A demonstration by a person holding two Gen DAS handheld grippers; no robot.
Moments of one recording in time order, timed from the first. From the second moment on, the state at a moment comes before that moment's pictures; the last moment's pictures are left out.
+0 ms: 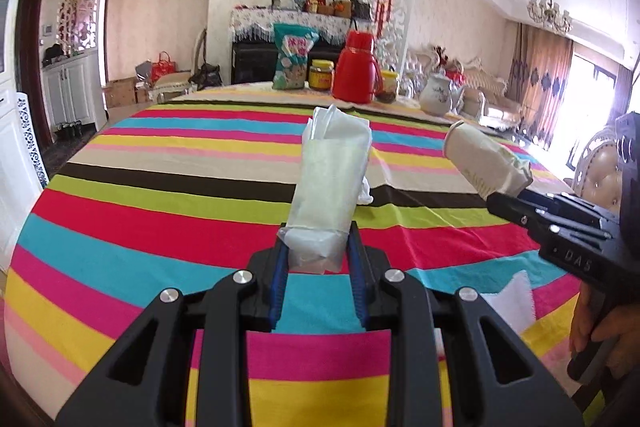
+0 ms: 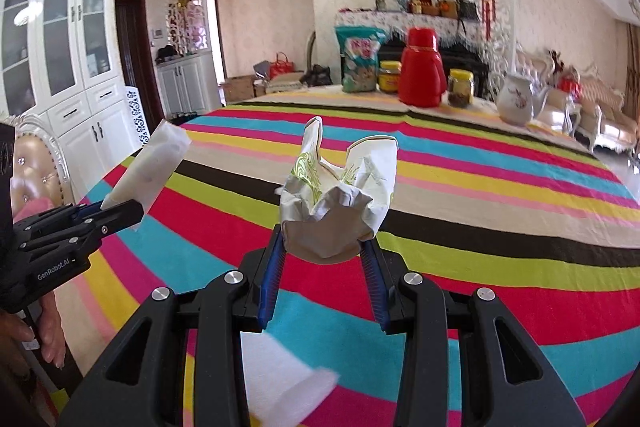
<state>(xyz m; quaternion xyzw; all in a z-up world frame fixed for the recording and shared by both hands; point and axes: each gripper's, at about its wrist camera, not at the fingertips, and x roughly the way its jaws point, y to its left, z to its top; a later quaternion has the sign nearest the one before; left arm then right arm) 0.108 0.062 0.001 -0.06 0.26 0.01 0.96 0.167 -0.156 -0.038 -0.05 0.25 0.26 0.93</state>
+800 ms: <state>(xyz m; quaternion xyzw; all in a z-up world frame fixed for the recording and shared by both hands) -0.009 0.092 0.025 -0.06 0.16 0.08 0.98 0.099 -0.082 -0.011 -0.08 0.17 0.34 0.92</state>
